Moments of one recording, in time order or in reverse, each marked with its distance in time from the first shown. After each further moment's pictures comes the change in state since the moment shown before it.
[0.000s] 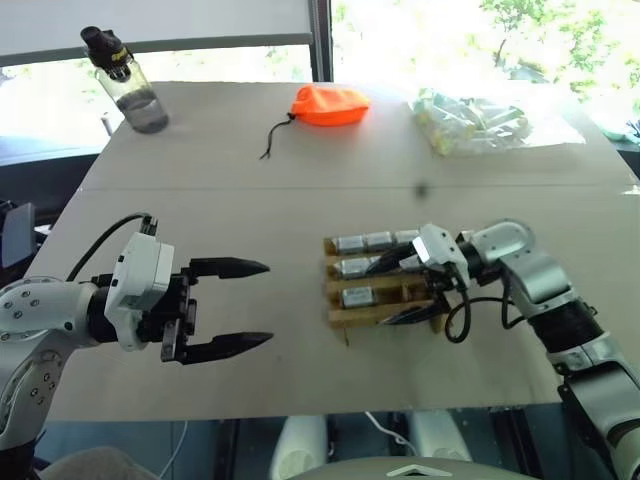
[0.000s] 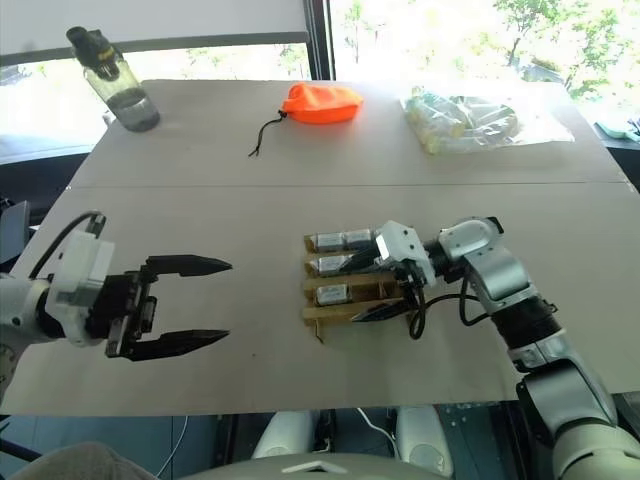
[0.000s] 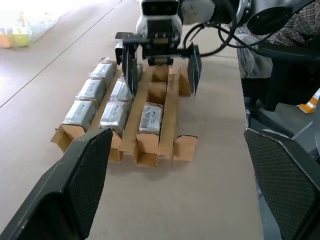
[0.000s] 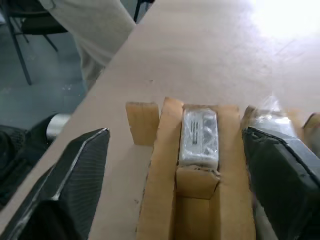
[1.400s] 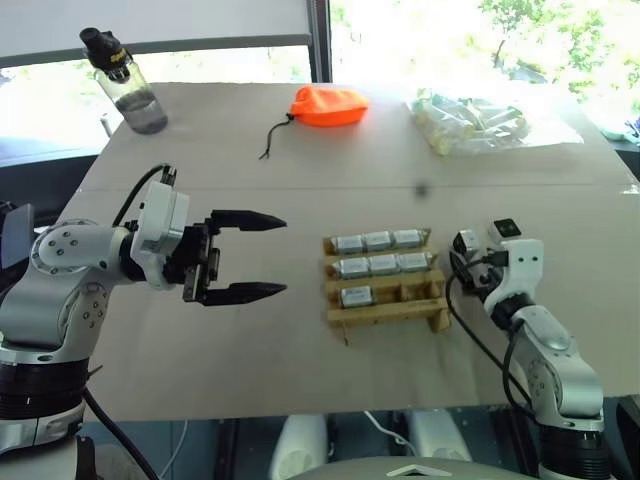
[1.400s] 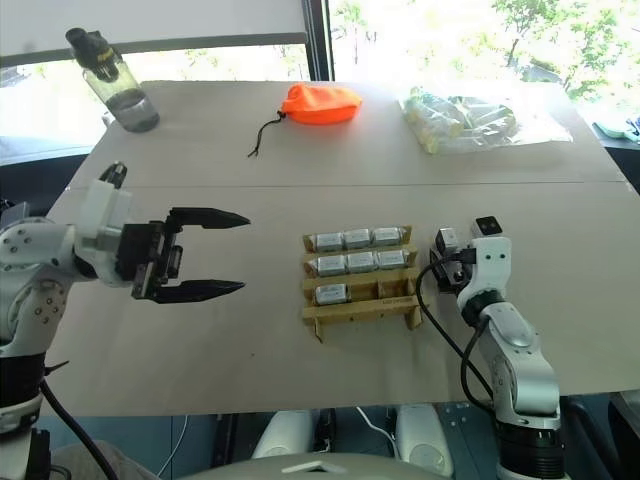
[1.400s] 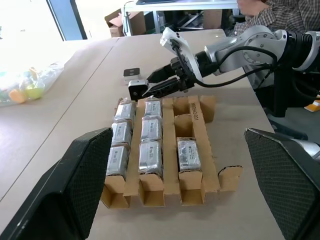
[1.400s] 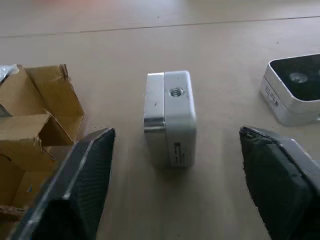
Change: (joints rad) left arm -0.390 -0.057 -0.234 0.279 0.085 -0.135 -0.097; right arm 0.606 0.358 -0.435 -0.404 -0.125 0.279 -1.286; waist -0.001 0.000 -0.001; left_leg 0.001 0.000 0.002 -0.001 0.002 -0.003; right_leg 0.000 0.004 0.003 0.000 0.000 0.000
